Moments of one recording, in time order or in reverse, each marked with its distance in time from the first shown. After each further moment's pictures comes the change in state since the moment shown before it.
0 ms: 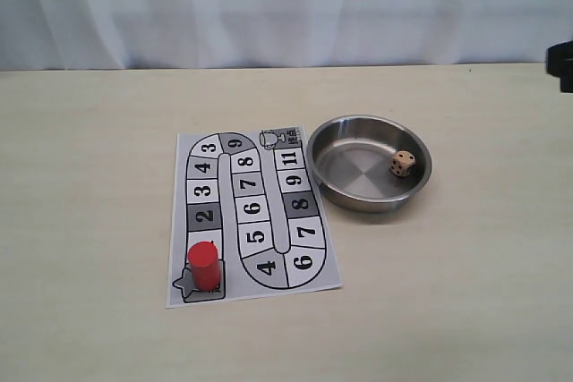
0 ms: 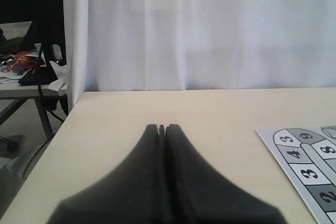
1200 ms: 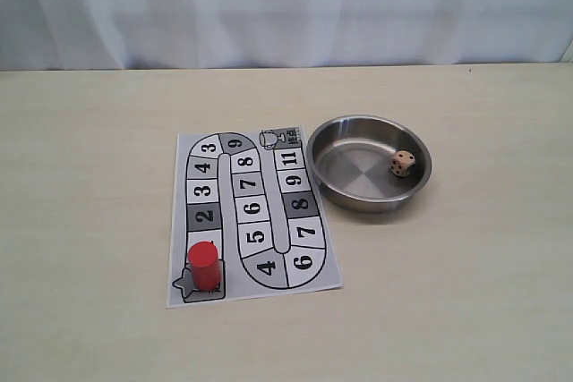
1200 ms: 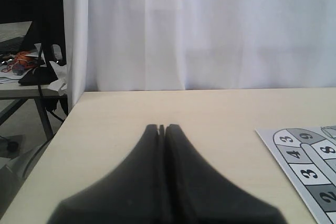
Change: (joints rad) left arm 0.000 0.000 0.000 0.000 0.000 0.000; right arm 0.000 -0.990 0.841 -0.315 -0.582 0.490
